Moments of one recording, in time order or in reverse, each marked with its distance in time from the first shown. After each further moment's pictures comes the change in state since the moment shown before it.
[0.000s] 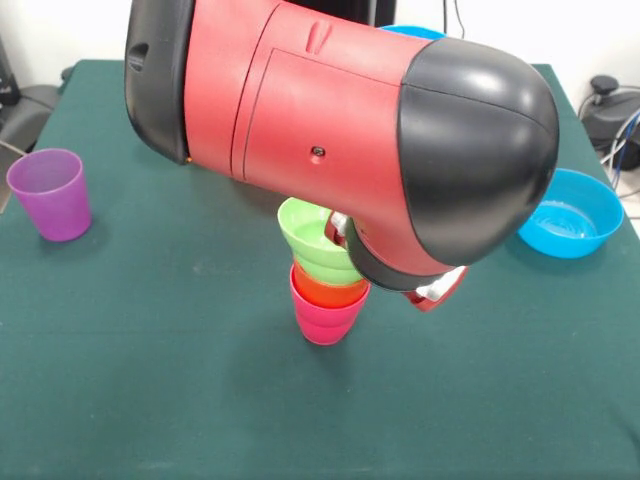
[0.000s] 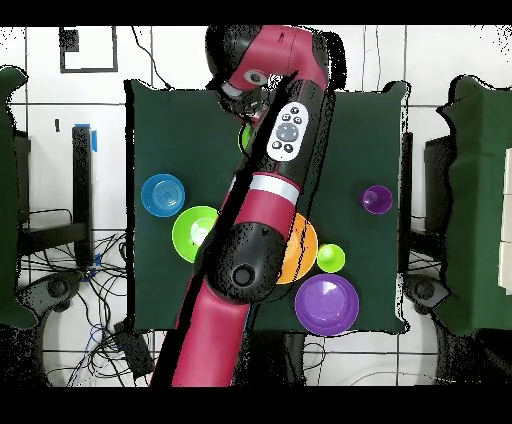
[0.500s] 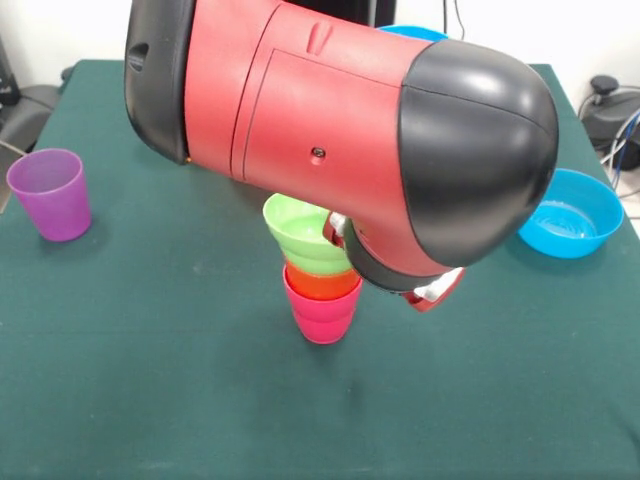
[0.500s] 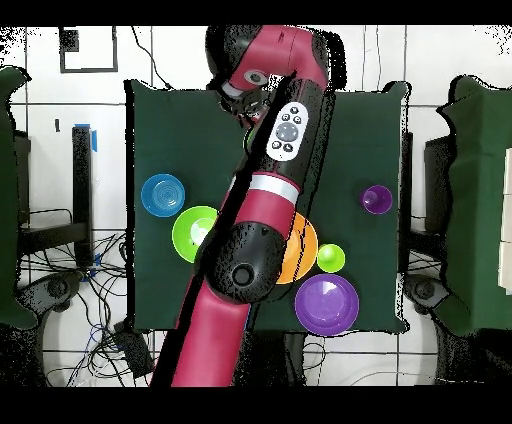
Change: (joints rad) arm -0.002 0.000 -0.010 0.000 0.000 0.000 0.000
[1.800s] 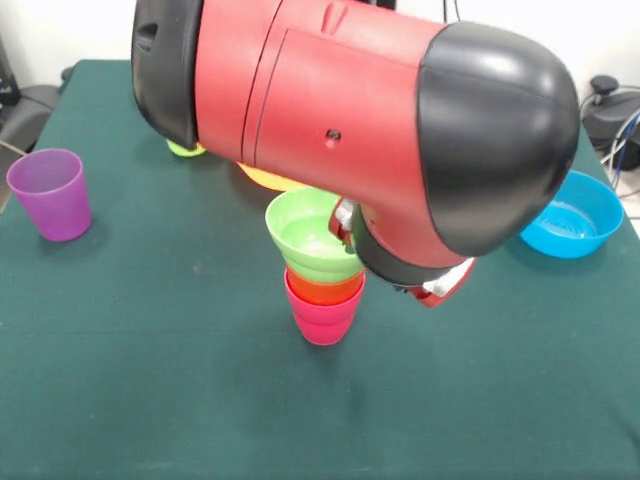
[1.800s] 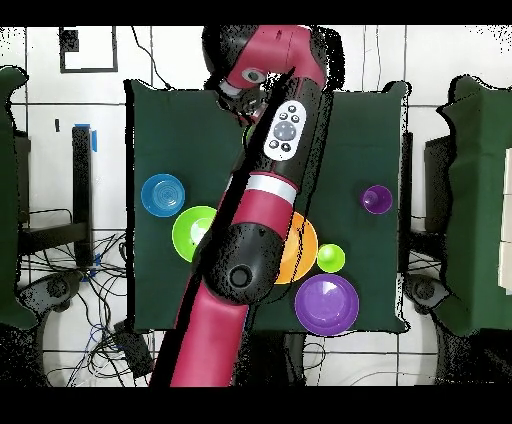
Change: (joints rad) arm 0.008 -0.016 0.004 0.000 -0.007 0.000 0.000
